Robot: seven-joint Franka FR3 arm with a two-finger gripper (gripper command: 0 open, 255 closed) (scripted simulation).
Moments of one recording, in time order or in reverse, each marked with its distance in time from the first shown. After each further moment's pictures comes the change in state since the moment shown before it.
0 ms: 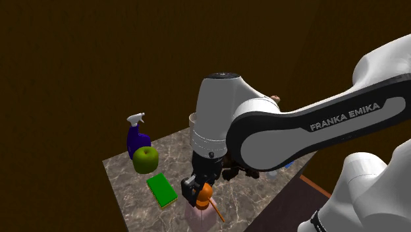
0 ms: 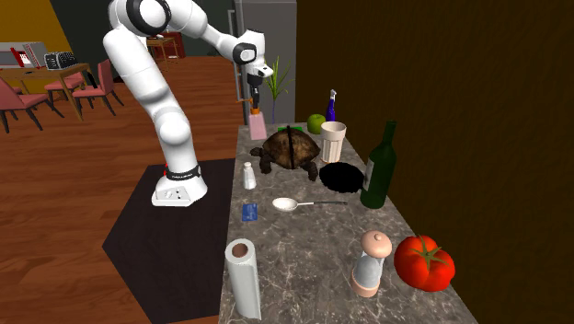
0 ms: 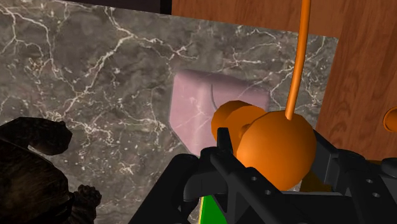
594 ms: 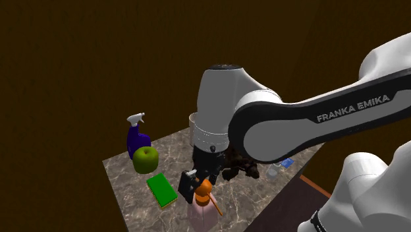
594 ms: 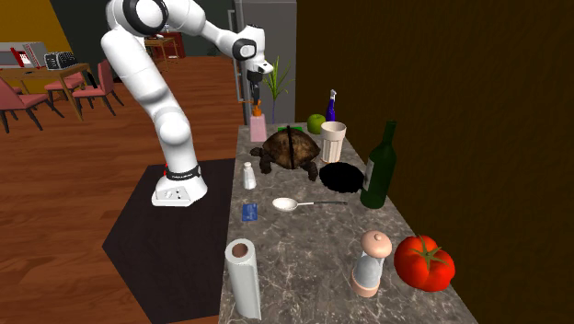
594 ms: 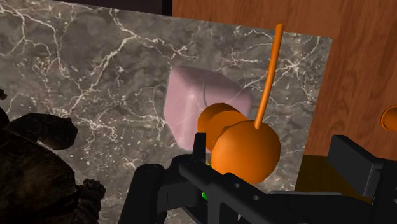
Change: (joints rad) arm -0.002 -0.022 -0.009 0.023 -0.001 -0.044 -0.001
